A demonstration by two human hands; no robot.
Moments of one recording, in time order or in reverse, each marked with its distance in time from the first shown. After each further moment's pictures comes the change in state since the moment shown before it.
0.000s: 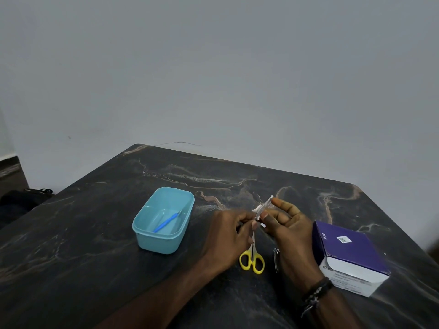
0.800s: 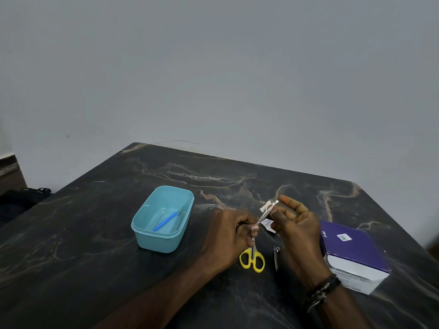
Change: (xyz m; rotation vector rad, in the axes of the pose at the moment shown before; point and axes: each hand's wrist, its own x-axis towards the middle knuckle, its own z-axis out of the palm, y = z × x) left_hand 0.000 -0.006 0.002 -0.101 -0.055 -0.034; right_hand 0.006 -0.003 -0.008 0.065 0.050 0.042
